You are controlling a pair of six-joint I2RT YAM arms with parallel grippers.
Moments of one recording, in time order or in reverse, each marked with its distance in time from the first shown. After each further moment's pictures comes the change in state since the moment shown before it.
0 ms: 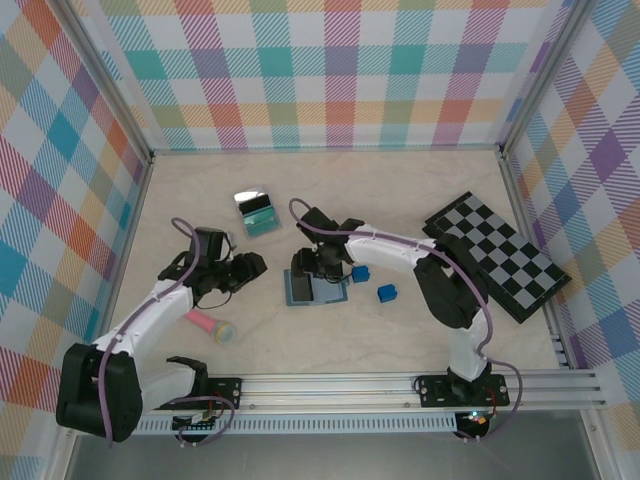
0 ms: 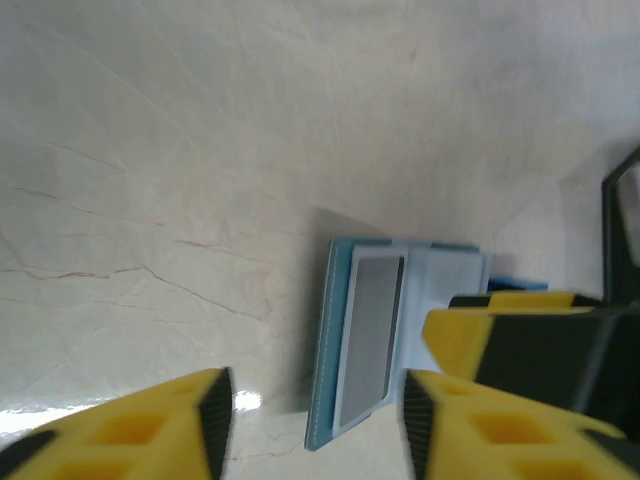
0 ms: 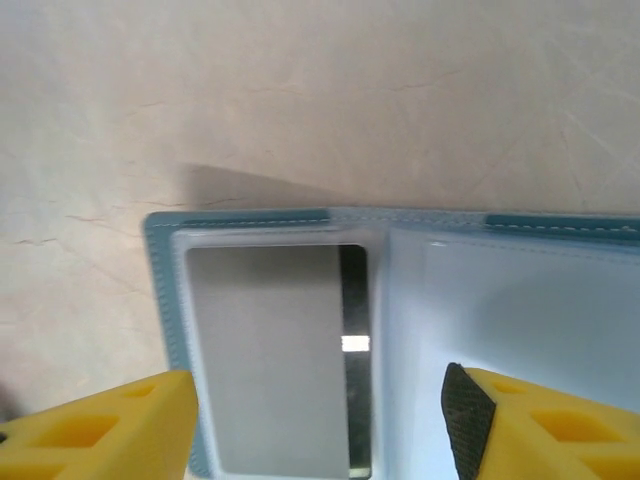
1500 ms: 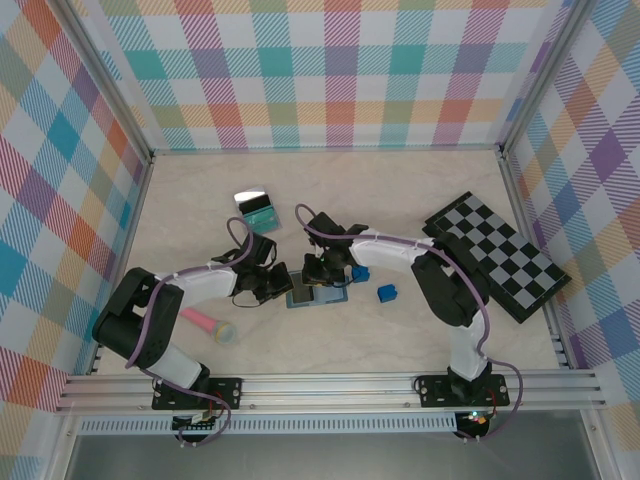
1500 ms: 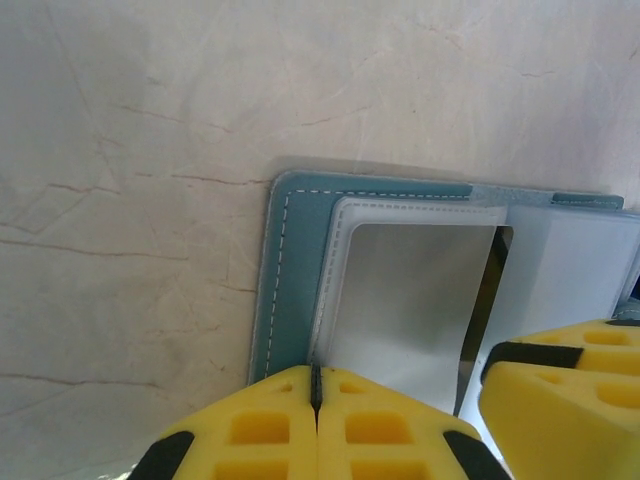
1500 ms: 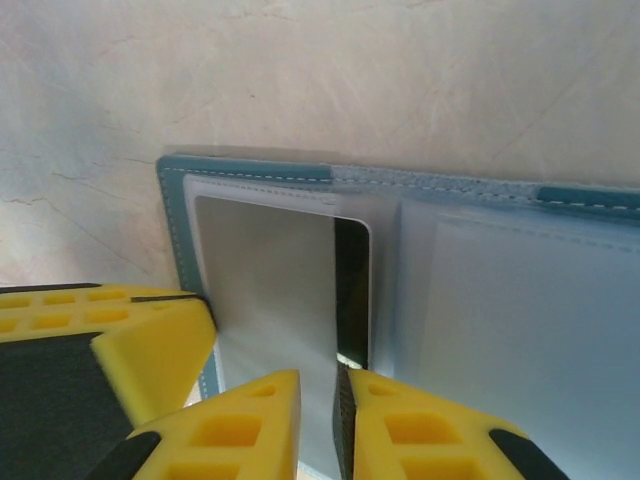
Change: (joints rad) left arm -0.238 0.401 0.049 0.204 -0.047 -0.123; right arm -0.032 0.016 -0.090 0.085 -0.124 -0.017
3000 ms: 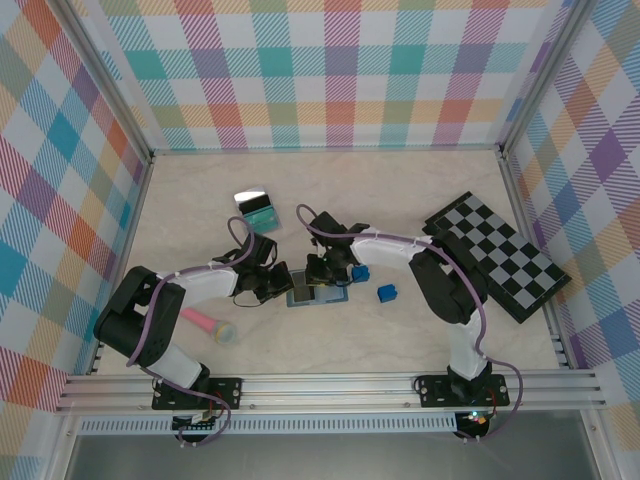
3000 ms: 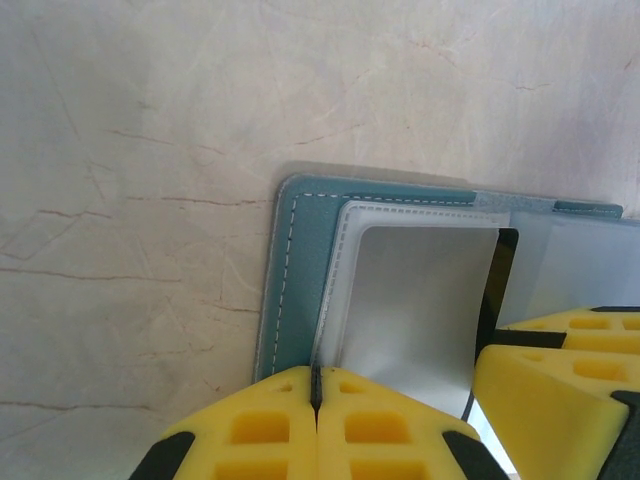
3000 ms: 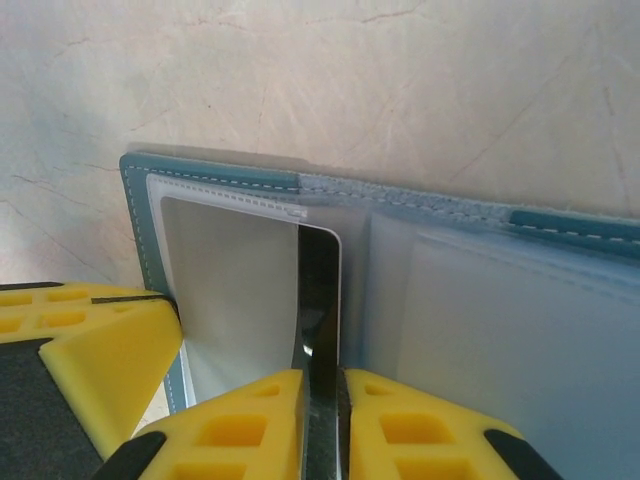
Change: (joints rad) left arm -0.002 0.011 -0.002 0.023 -0.013 0.003; right arm -0.018 0.014 0.000 -0.003 -0.015 -0.050
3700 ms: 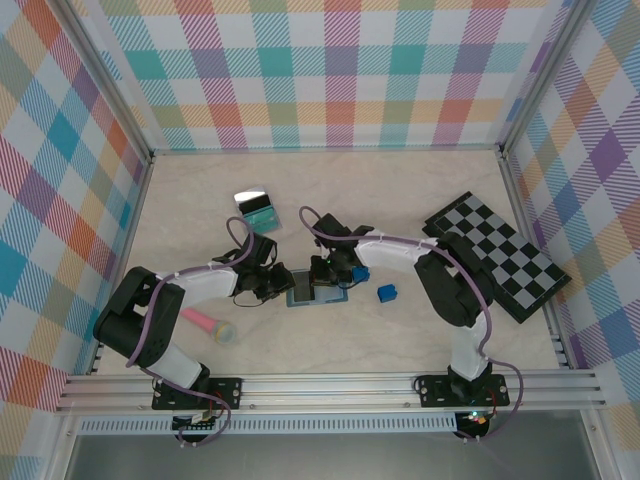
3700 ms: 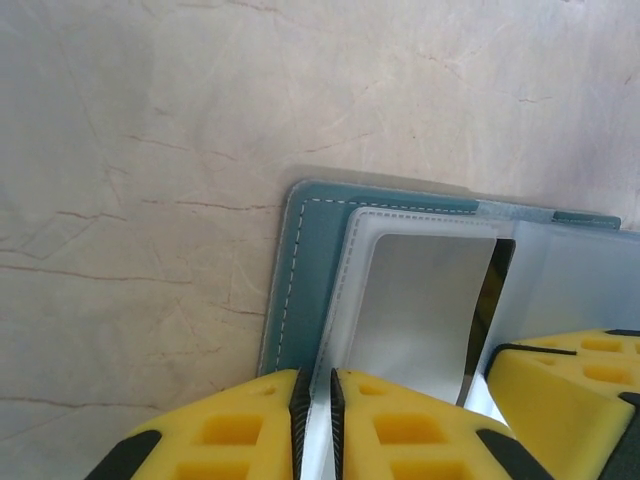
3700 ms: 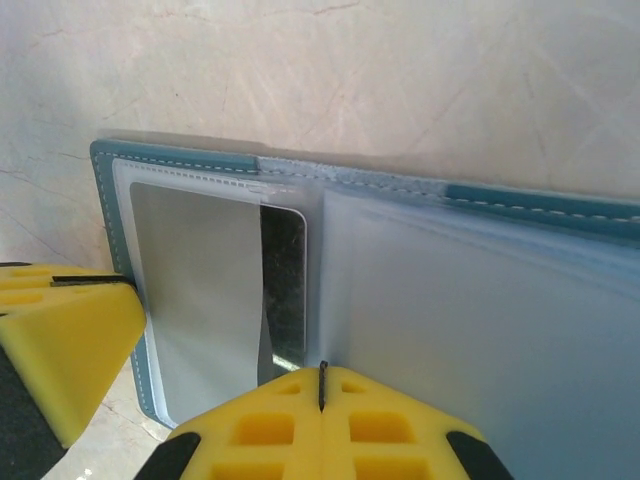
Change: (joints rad) left arm 0.000 -0.006 0.000 -0.003 -0.014 -0.022; right arm -0.003 -0.047 -0.057 0.016 0.050 -0.020
